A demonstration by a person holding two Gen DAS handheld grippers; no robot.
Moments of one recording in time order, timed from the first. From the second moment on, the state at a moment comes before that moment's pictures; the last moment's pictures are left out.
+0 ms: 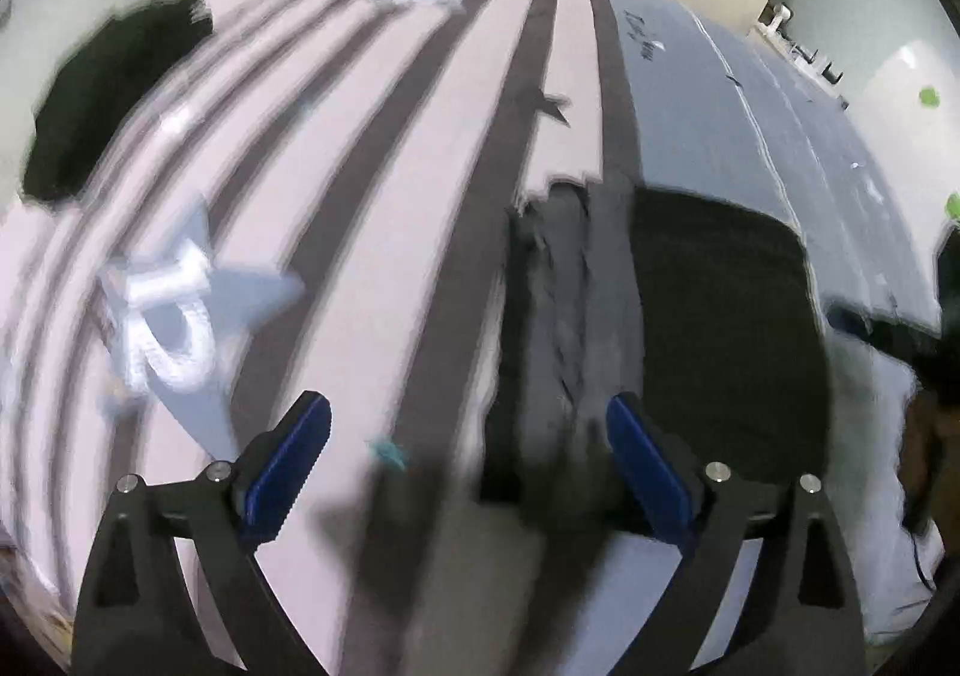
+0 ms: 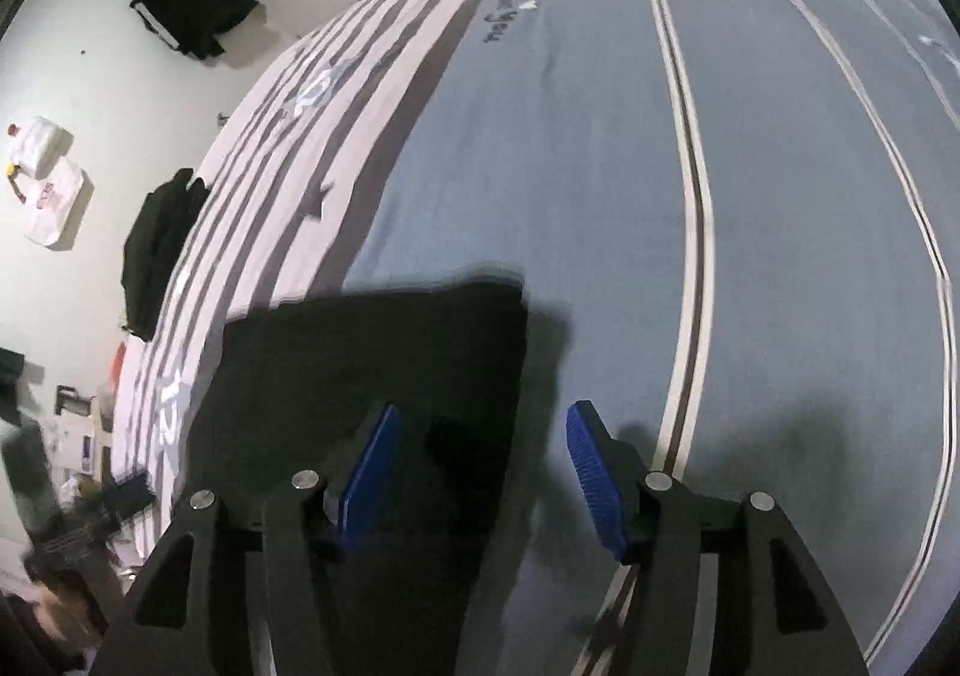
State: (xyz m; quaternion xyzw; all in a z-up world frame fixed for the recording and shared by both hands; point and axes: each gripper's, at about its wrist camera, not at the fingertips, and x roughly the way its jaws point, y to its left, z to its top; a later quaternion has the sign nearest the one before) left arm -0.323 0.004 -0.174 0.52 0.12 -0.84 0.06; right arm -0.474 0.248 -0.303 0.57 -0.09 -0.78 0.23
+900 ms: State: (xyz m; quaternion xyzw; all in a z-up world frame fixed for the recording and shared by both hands) left arm -0.518 0.064 -0.213 0.52 -0.03 -0.81 -0.25; right arm -0.352 0.250 -0.314 0.53 -0.17 -0.82 0.14
